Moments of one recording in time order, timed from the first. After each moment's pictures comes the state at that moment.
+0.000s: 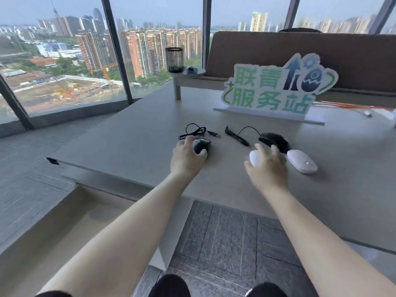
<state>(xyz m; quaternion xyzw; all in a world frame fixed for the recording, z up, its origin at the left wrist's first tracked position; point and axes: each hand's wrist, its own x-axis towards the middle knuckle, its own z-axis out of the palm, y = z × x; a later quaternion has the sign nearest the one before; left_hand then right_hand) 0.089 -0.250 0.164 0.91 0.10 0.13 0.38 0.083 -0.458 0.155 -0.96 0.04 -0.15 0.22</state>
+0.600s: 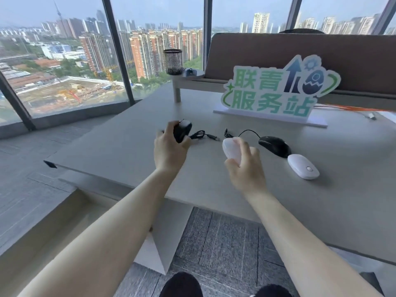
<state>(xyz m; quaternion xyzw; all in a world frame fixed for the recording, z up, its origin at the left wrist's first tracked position) 0.089 -0.223 0.195 0.86 0.12 0.27 0.42 0.063 -0.413 0.180 -0.88 -0.07 -0.14 0.44</state>
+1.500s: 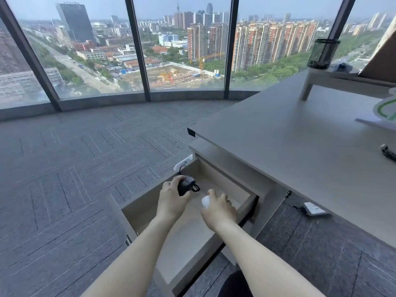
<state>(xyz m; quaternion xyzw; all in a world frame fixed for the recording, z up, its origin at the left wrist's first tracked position) -0.125 0.051 0.043 0.83 0.35 0.17 0.40 -0.053 -0.076 0.043 -0.93 -0.26 0.19 0.16</state>
